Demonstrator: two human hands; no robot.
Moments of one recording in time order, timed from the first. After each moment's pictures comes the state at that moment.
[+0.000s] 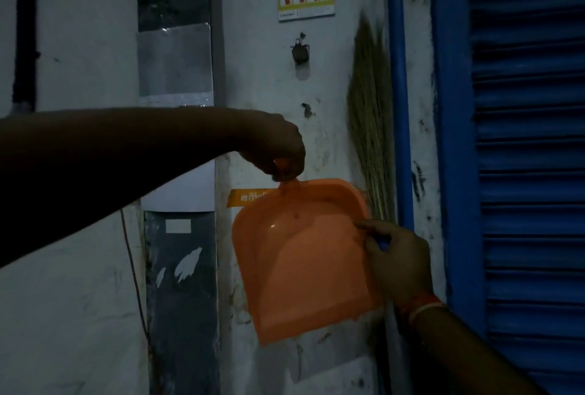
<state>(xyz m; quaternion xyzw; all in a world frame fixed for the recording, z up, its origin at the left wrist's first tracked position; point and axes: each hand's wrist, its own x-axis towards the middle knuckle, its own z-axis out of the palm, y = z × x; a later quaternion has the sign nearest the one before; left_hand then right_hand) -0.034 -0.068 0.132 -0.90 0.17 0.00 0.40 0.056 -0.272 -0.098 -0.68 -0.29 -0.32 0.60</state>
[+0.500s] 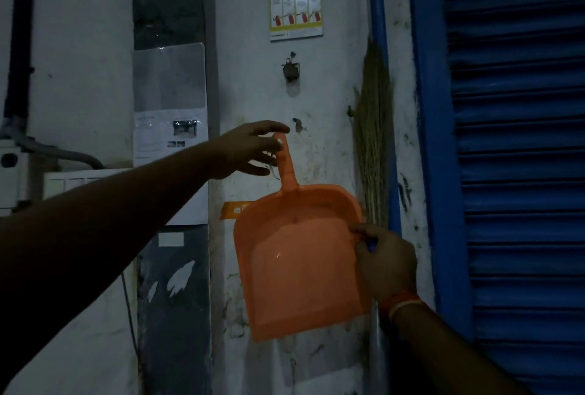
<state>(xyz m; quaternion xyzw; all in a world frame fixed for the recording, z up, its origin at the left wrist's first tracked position) -0.049 -0.046 0.111 -0.88 0.11 -0.26 -0.37 0.056 -0.267 -0.089 -0.70 -0.23 -0.35 0.58</state>
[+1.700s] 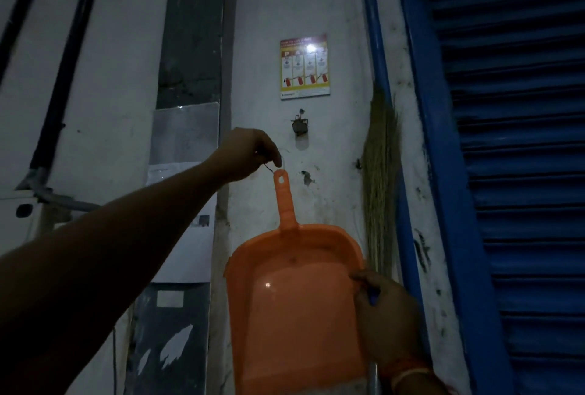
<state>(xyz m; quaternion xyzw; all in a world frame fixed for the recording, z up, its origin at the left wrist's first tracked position) -0.034 -0.022 0.191 -0.85 0.12 -0.51 0.06 0.065 -0.242 -0.062 -0.69 -0.22 -0.35 0.59</state>
